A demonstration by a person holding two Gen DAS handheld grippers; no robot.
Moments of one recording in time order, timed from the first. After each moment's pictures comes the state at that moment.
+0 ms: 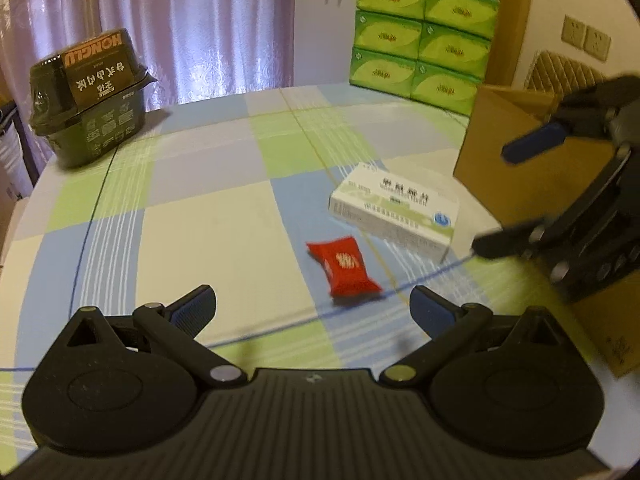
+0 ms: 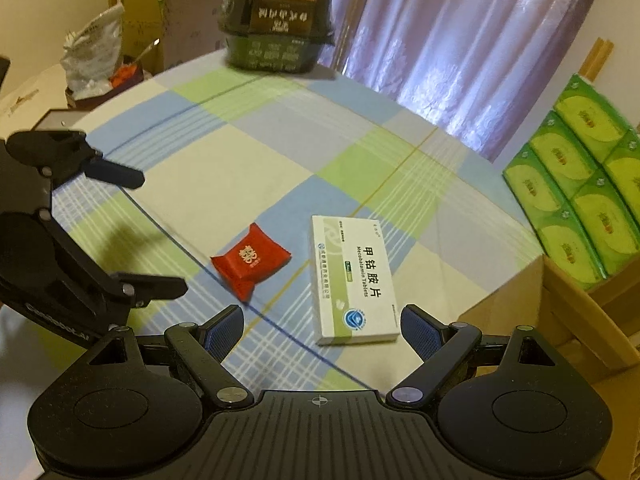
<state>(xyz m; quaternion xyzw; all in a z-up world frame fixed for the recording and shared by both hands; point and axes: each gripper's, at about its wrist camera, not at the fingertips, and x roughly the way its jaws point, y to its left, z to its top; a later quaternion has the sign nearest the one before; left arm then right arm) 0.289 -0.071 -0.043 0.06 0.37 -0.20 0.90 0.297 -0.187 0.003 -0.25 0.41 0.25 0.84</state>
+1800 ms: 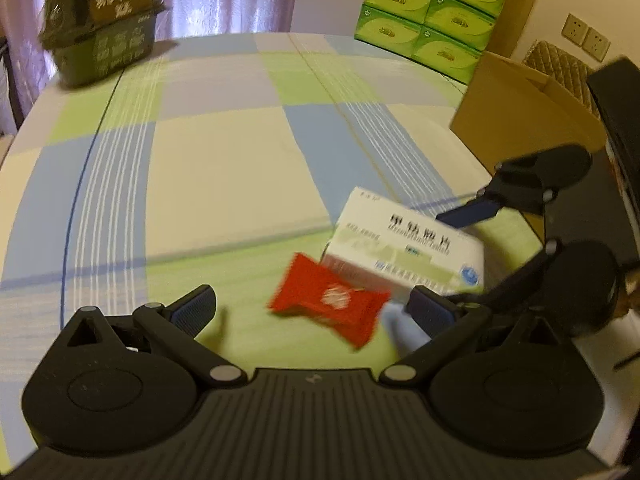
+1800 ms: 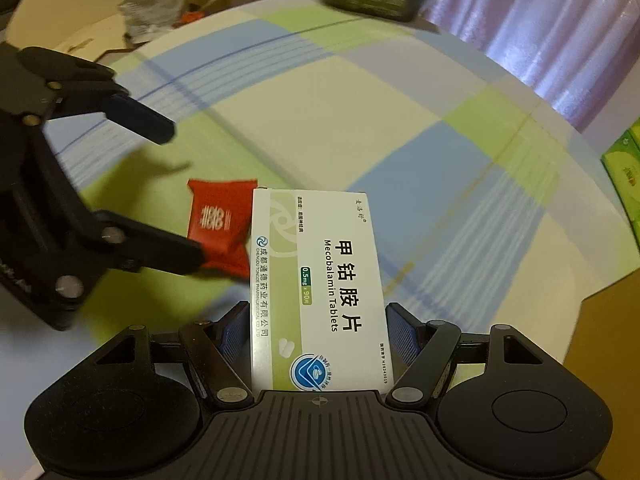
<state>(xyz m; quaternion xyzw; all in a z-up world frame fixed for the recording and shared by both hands) 0.247 -0.021 -0.063 0.01 0.44 -0.21 0.87 0.242 -0.138 -0.069 -0.25 0.46 0.32 0.79</state>
